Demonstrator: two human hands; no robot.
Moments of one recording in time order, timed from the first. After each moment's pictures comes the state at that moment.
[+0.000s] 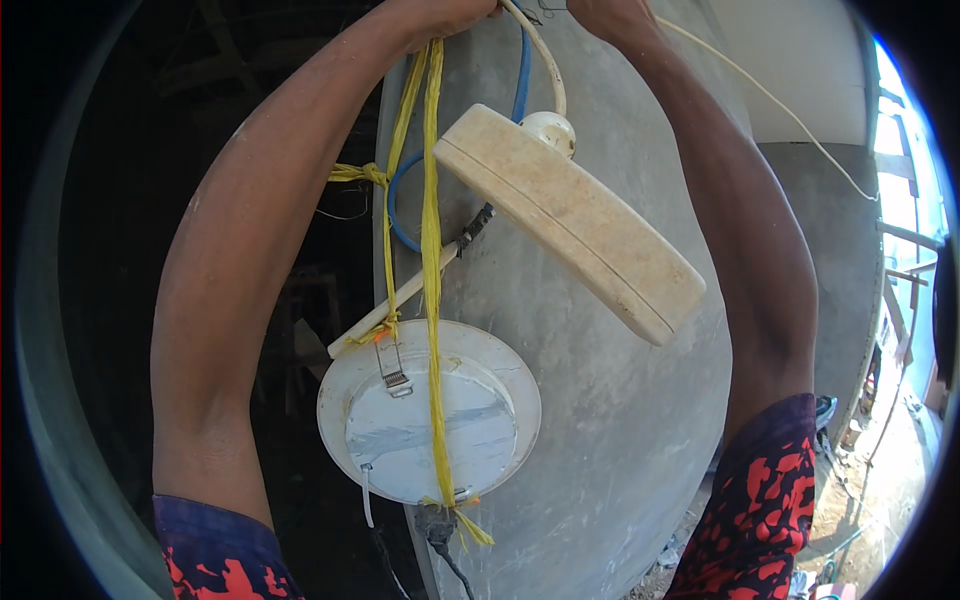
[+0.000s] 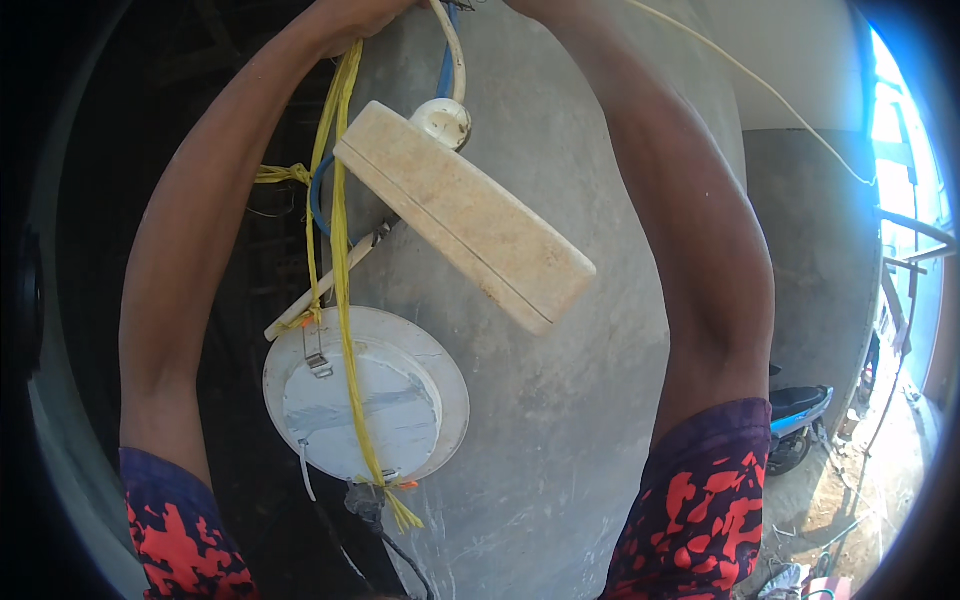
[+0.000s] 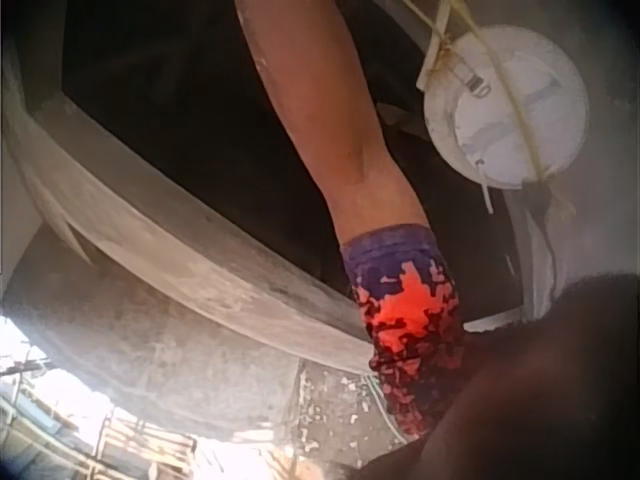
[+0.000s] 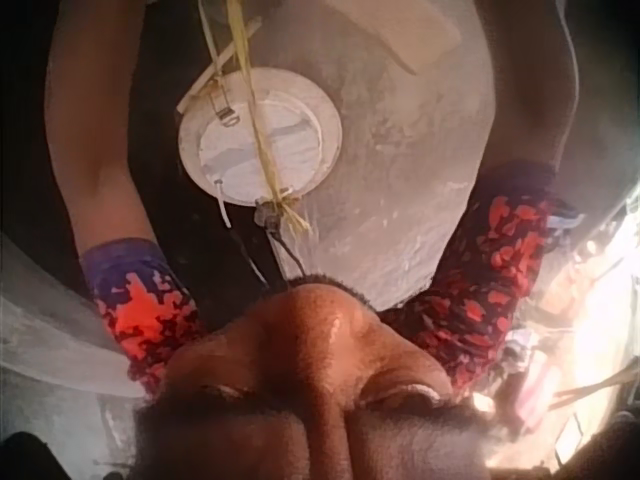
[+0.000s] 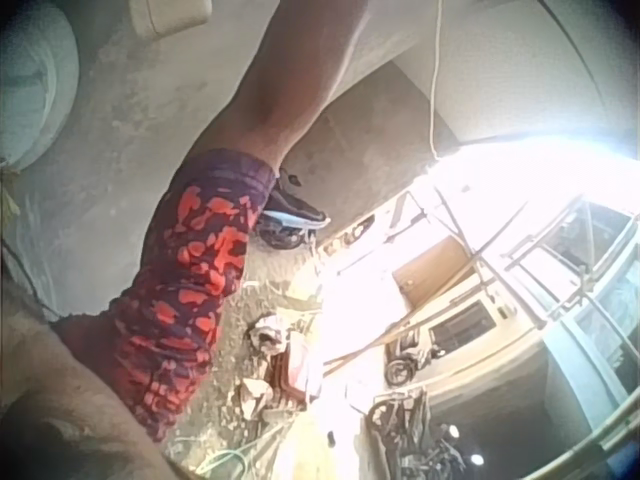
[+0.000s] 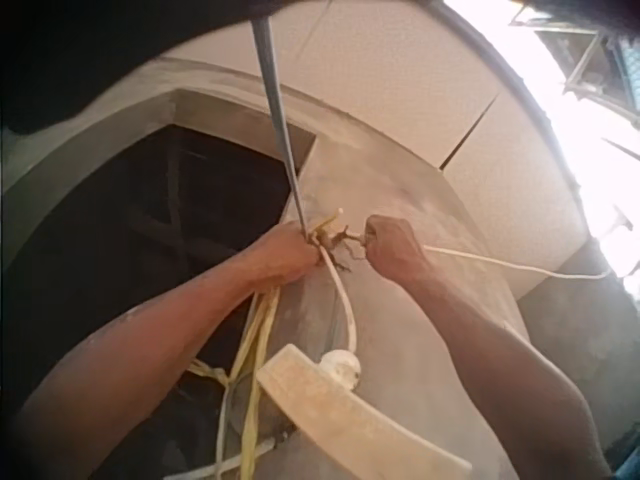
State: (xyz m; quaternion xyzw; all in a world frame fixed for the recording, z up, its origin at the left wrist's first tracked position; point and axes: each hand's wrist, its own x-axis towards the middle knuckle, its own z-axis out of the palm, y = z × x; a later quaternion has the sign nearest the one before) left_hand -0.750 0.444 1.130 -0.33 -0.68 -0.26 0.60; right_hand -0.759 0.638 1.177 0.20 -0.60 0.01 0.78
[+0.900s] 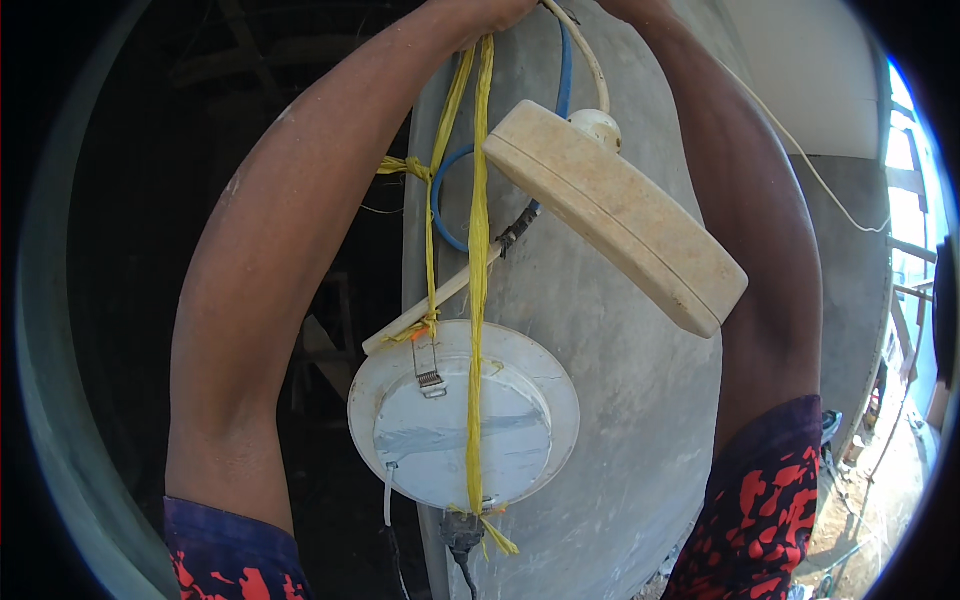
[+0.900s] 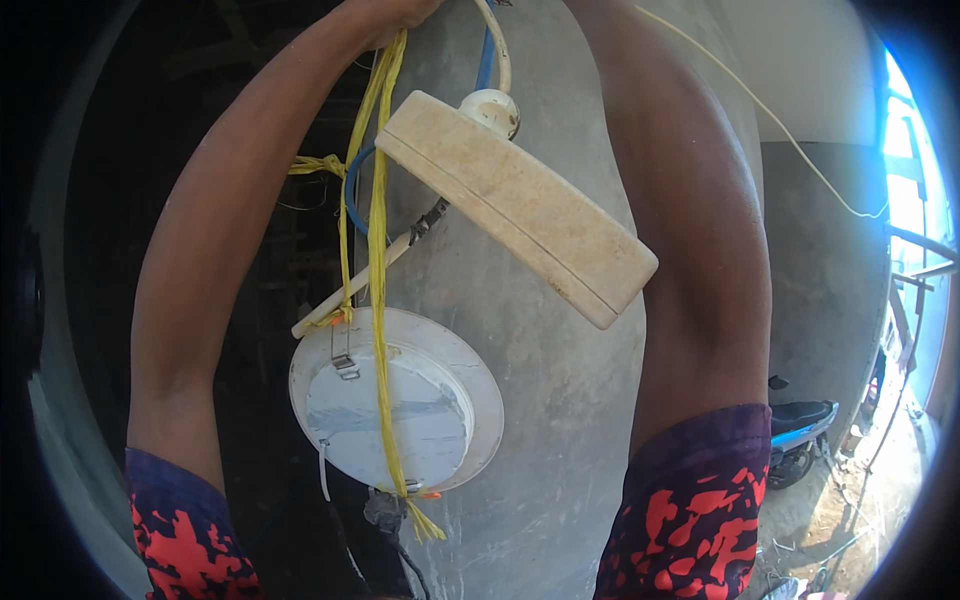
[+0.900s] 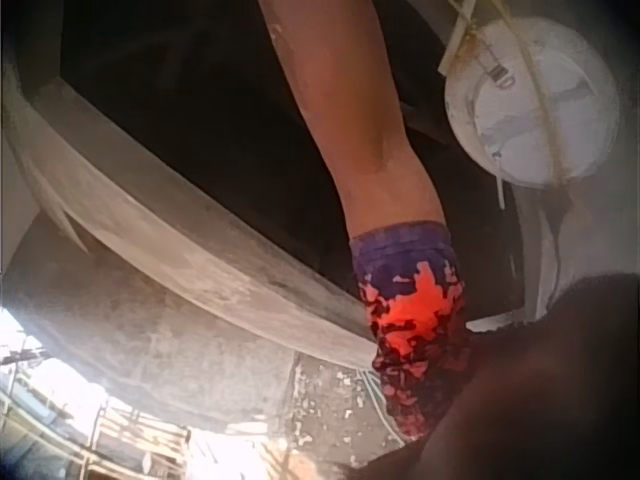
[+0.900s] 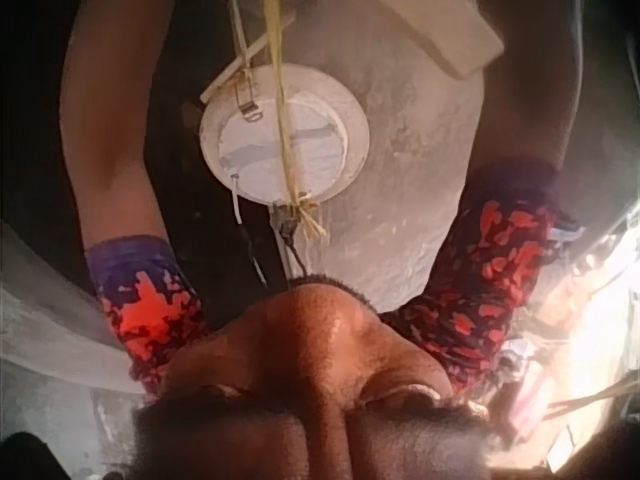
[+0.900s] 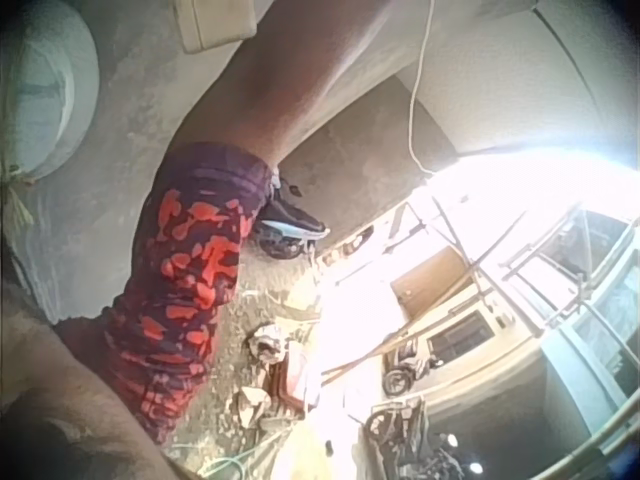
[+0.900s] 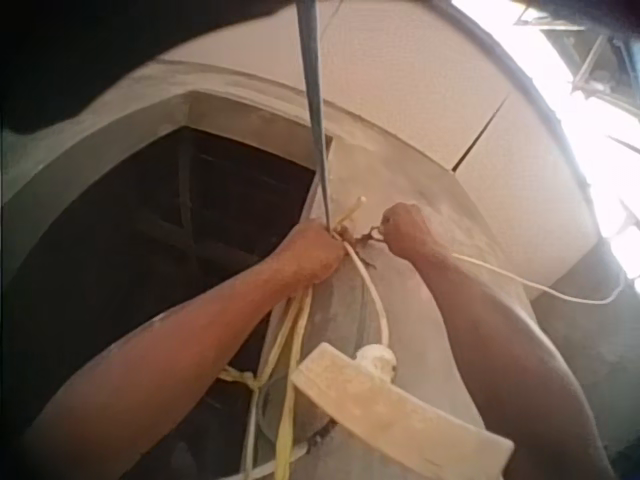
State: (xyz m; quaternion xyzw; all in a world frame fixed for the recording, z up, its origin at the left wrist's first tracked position) left_hand -0.732 0.443 1.109 -0.33 -0.65 -0.37 0.58; right_hand -0.756 0.621 1.209 0.15 -0.60 0.02 0.79
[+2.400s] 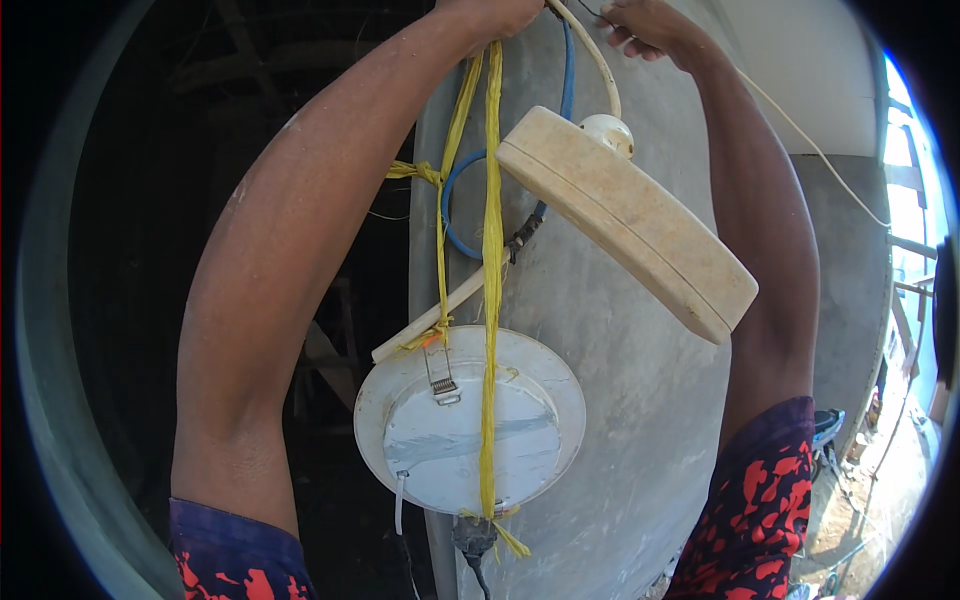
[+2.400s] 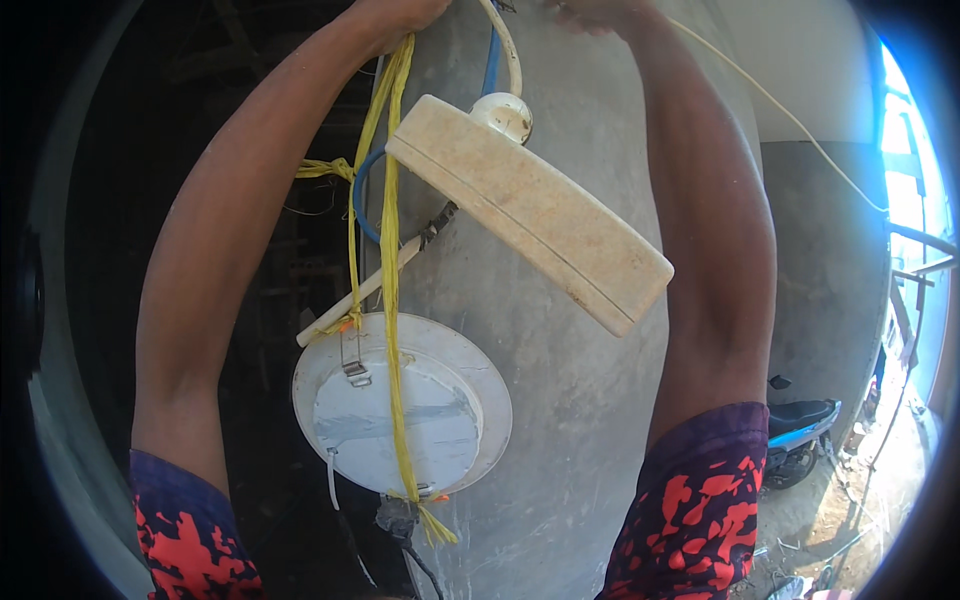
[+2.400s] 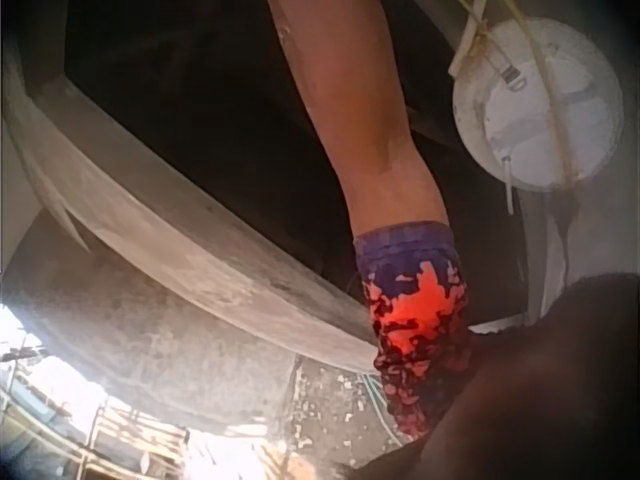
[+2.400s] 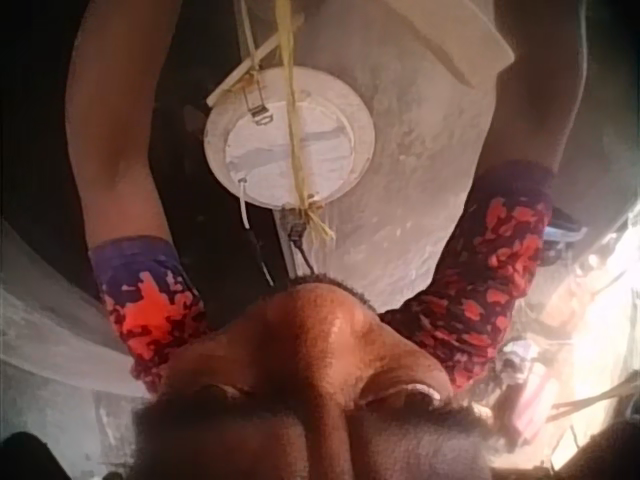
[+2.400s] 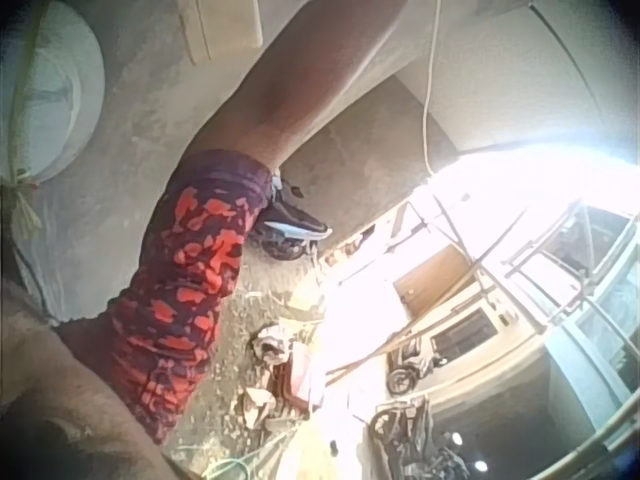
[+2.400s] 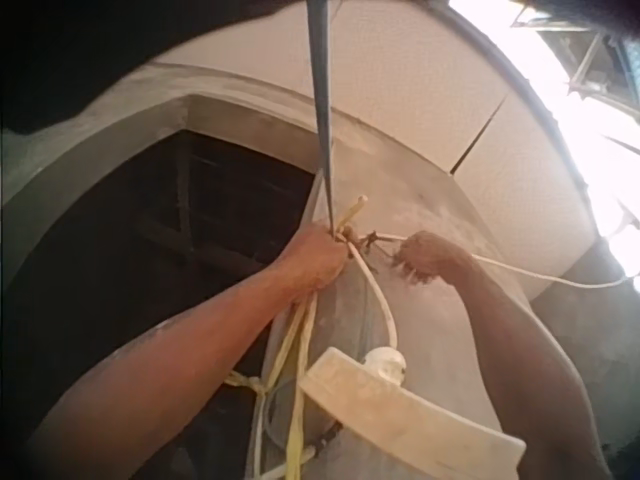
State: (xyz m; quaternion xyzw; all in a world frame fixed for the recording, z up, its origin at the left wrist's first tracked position) left_hand -0.745 0.440 1.128 -0.38 -0.61 -0.37 0.60; right_hand -0.748 0.651 1.196 0.19 -0.74 0.22 0.60
